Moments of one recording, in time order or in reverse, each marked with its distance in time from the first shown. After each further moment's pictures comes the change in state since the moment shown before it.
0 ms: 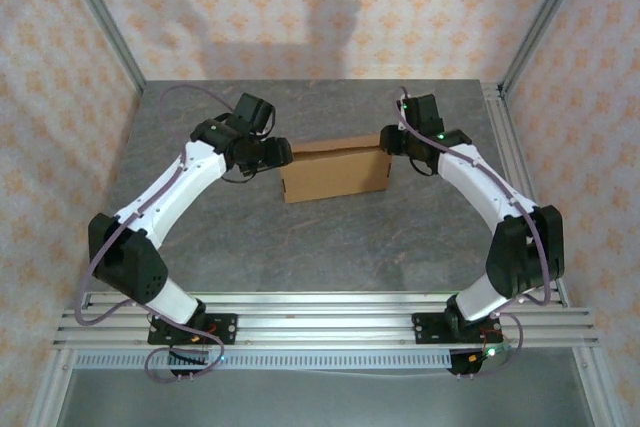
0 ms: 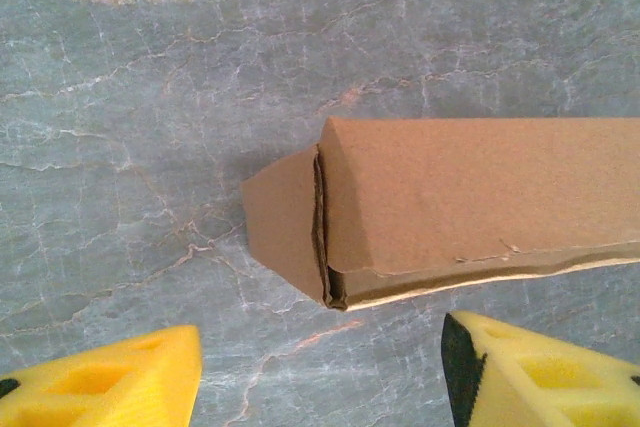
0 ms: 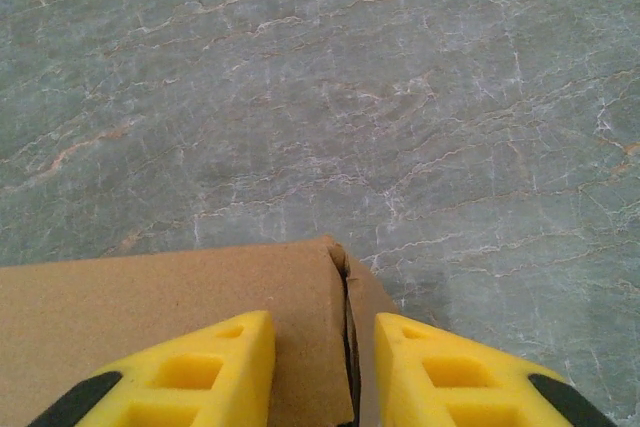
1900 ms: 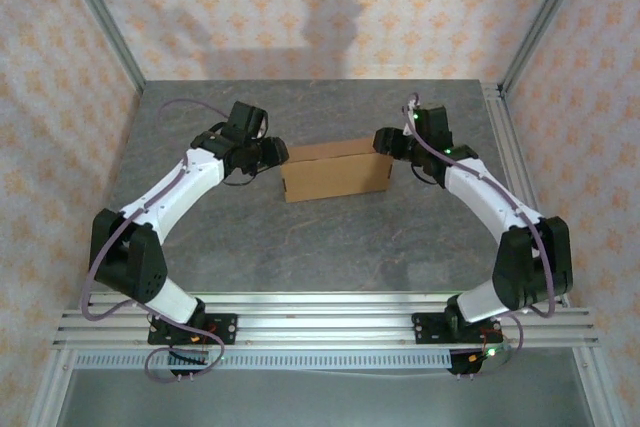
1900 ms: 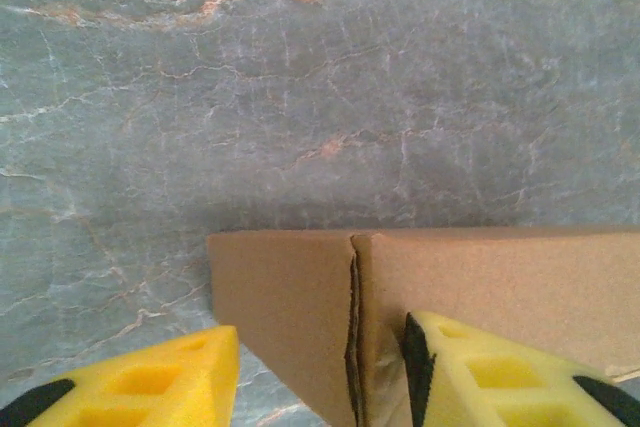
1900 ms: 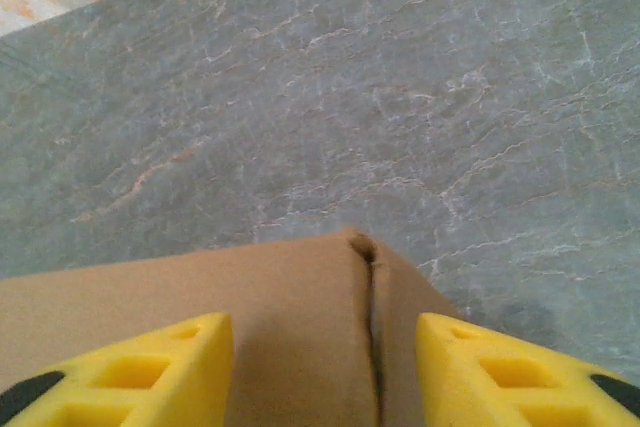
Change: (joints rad) left arm 0.060 0.003 -0.154 0.246 0.063 -0.058; right arm -0.034 -0.081 -0.141 0.188 -0.156 0.082
